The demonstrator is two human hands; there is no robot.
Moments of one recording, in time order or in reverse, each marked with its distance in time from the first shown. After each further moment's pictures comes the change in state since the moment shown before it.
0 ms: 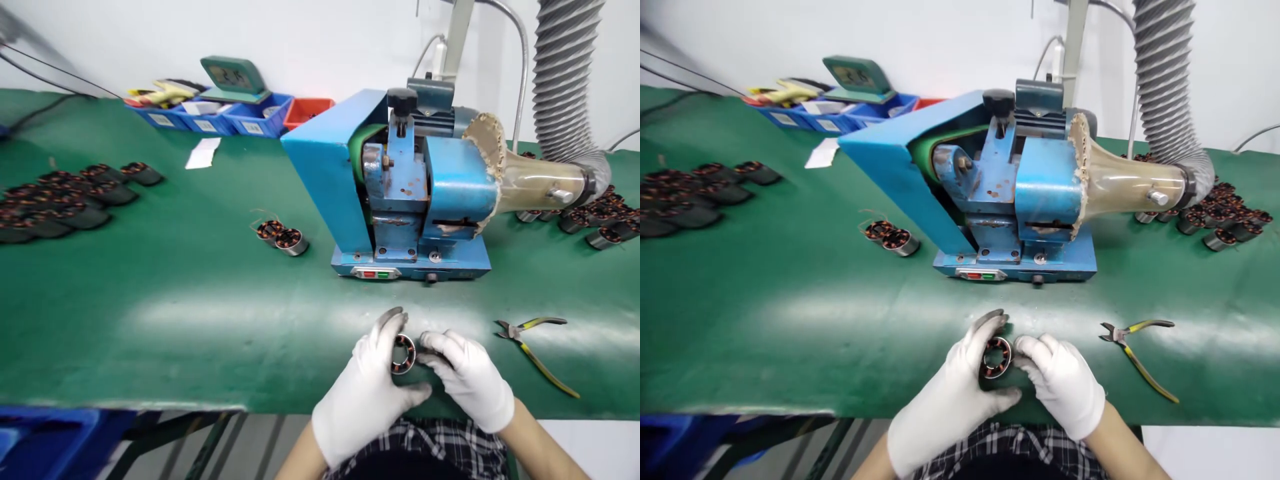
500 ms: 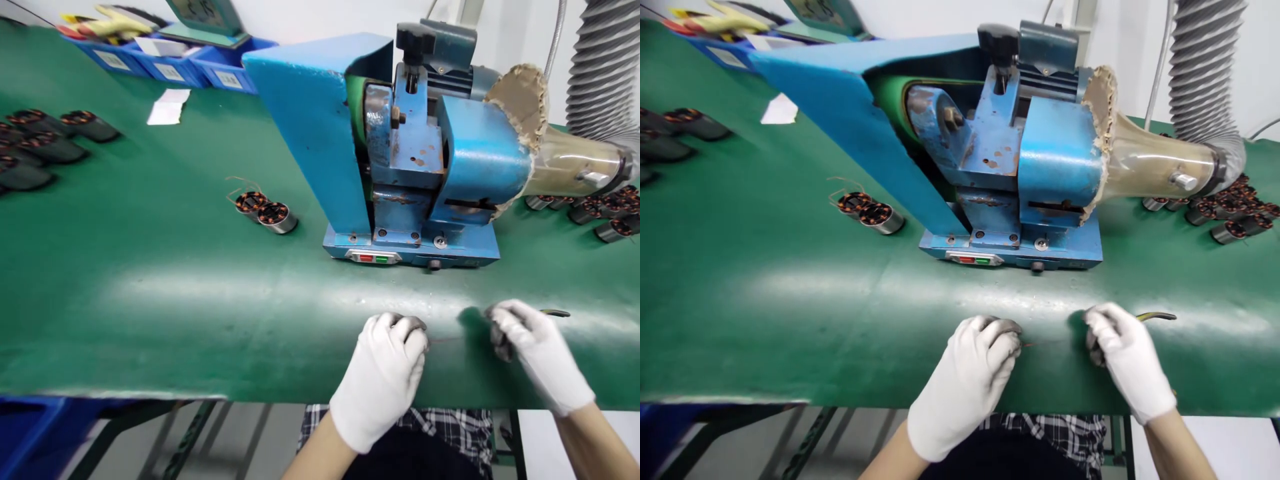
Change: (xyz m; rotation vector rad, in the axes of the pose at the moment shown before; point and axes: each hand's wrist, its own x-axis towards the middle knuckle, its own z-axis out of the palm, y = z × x) left_hand 0.008 0.013 0.009 0.235 0.008 0.212; right_hand 0.000 0.016 -0.065 0.559 0.027 1.038
